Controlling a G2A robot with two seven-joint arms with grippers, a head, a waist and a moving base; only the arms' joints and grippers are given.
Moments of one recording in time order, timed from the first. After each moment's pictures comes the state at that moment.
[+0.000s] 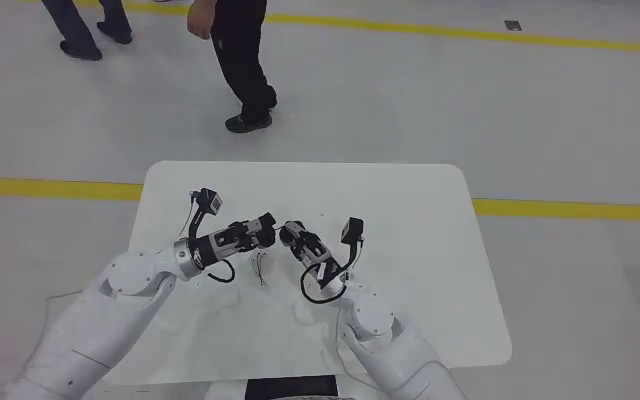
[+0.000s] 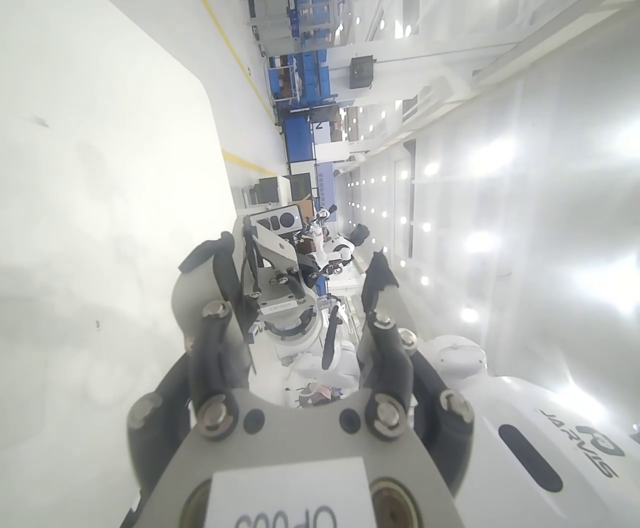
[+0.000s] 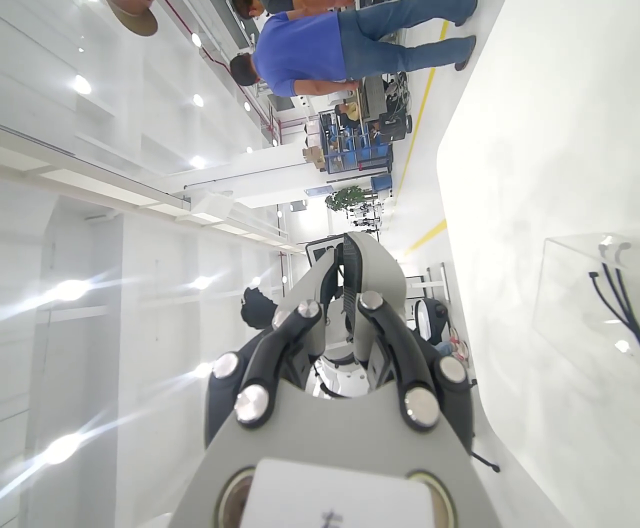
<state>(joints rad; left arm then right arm) 1.42 -1.02 -1.15 -1.58 -0.48 -0.34 -0.76 -1.52 -1.29 0.92 -1.66 0.32 -0.15 0.07</state>
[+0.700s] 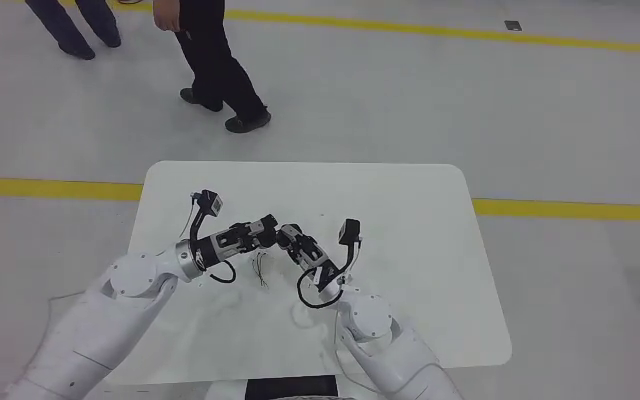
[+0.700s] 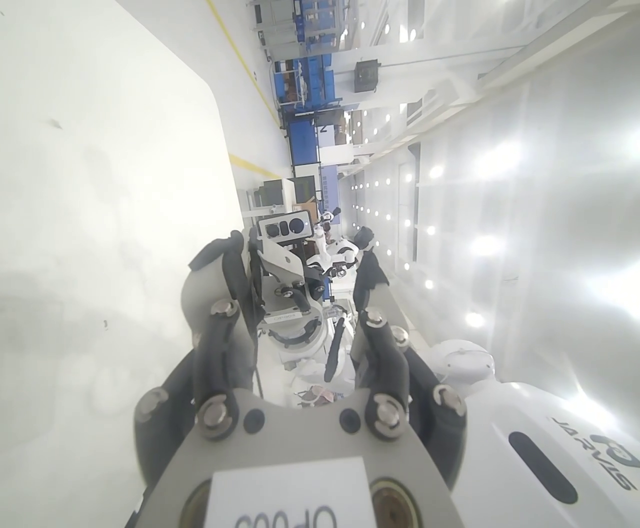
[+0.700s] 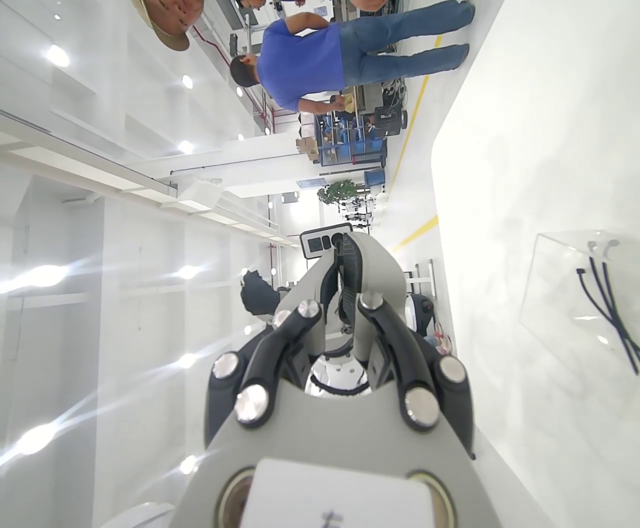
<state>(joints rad) 1.42 -1.02 -1.15 -1.58 -0.46 -0.34 -0.74 -1.53 -1.30 0.92 -1.65 0.25 -0.15 0.09</state>
